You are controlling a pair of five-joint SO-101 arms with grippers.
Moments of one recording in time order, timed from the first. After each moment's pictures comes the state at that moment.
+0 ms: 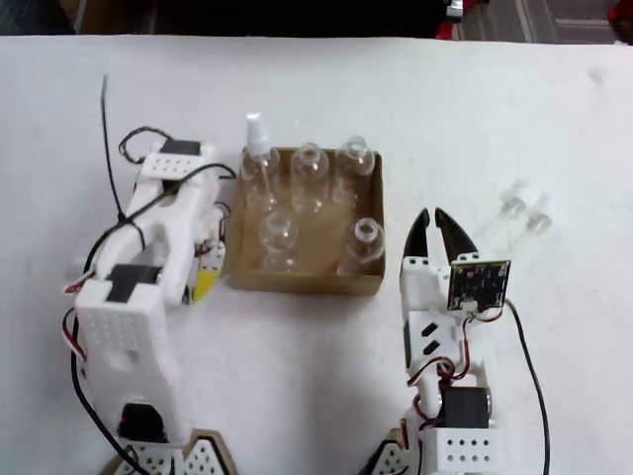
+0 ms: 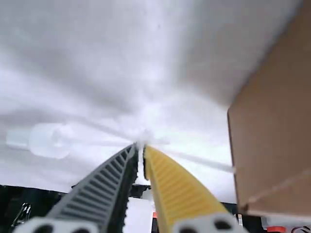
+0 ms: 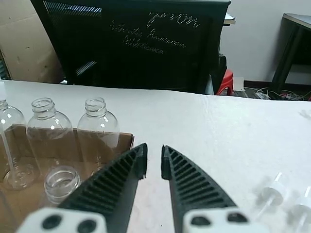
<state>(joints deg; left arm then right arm) -2.9 29.9 -2.7 101.4 14.5 -2.9 -102.5 96.4 22.2 5.3</state>
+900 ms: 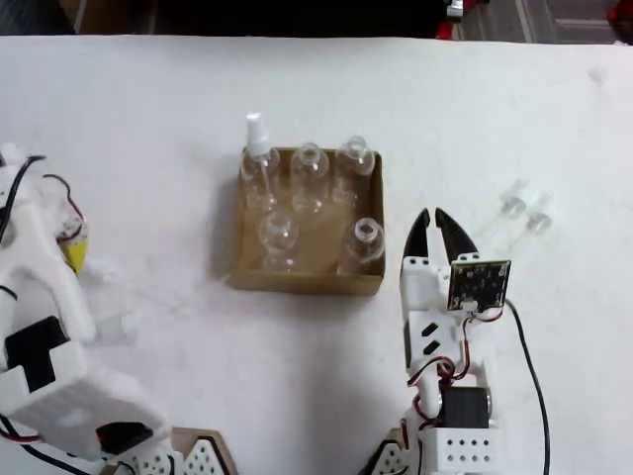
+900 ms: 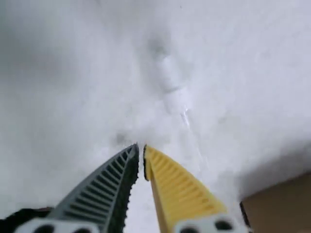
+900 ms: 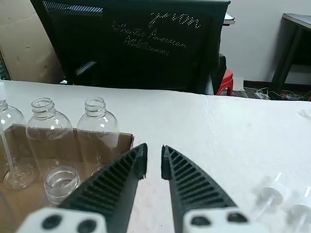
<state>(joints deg) -35.4 10.0 0.3 92.0 27.5 -2.8 -102.5 96.4 22.2 5.3</state>
